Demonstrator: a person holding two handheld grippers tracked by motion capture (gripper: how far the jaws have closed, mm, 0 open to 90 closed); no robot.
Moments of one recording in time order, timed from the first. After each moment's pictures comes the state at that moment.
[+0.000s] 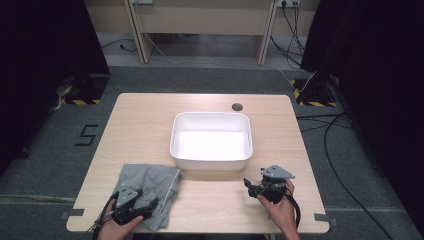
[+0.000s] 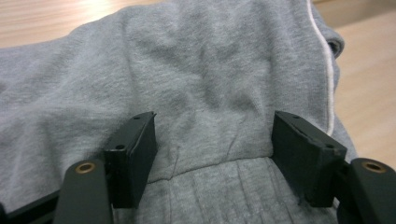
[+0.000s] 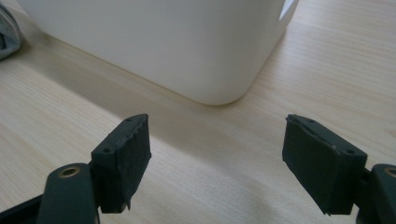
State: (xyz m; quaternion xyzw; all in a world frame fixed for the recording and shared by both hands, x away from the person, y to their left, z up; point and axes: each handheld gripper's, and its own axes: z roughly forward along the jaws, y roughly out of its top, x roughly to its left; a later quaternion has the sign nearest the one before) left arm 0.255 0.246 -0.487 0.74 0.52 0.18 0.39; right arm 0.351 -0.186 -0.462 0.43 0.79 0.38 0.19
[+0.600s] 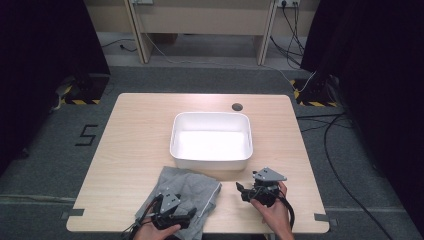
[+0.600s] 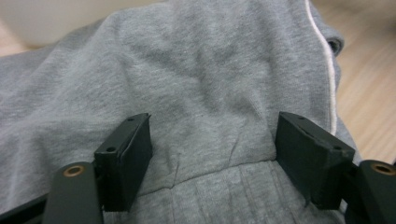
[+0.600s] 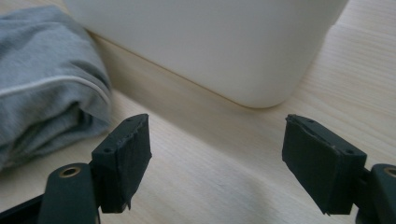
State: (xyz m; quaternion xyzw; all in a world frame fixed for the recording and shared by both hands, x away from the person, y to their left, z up) left arm 0.259 0.142 -0.482 0.80 0.43 0.14 0.40; right arm 0.342 -0.167 -0.463 0.41 0.81 0.39 0.17
